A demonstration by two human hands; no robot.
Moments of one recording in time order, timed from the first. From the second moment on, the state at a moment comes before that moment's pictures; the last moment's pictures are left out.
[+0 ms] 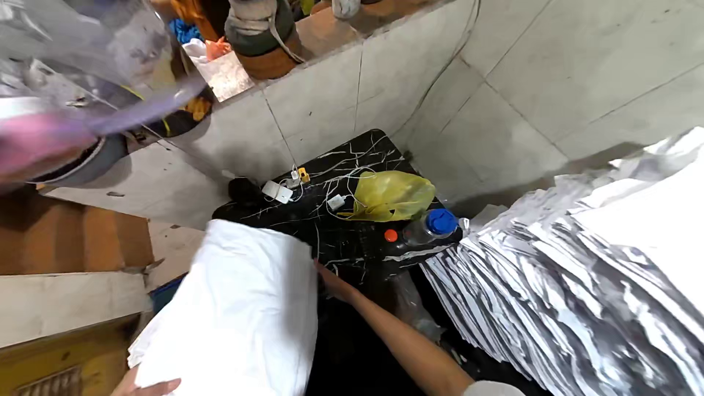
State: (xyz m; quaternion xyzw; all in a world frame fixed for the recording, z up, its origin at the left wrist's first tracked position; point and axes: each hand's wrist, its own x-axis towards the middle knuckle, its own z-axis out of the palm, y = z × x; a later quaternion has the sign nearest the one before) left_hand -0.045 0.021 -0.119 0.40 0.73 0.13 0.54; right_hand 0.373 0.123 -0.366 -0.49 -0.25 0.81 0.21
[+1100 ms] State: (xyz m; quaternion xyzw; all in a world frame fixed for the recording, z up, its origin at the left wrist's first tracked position) left_hand 0.104 0.015 -0.412 0.07 0.79 0.42 0.45; right_hand 0.364 0.124 -0.413 -0.46 -0.78 0.40 -0.11
